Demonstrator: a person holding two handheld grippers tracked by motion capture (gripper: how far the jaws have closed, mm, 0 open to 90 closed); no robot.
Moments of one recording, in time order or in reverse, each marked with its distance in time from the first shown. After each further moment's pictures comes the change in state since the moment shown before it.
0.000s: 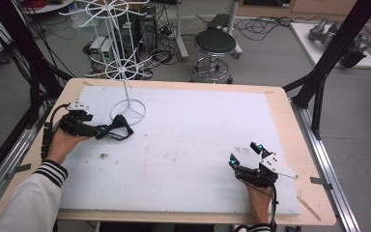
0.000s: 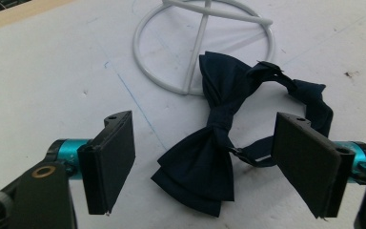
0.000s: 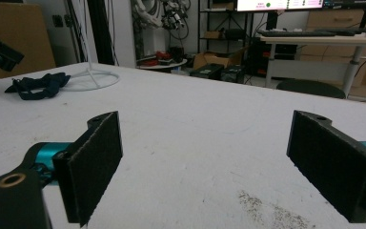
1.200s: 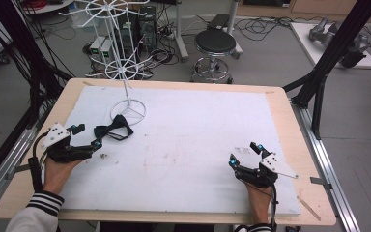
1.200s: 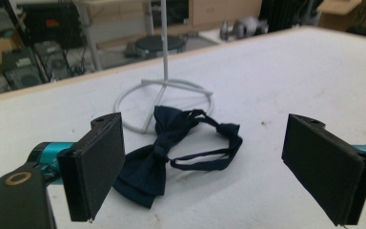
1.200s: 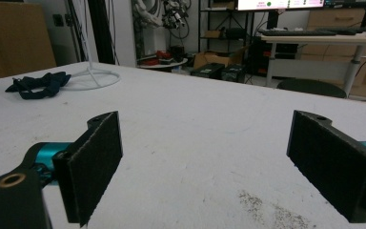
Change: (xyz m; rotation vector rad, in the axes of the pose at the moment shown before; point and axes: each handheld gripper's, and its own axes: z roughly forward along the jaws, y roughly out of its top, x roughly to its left) left arm -0.050 -0.054 -0.049 -0.414 0.006 -0.014; right arm 0.000 0.000 0.000 0.002 0.002 -0.003
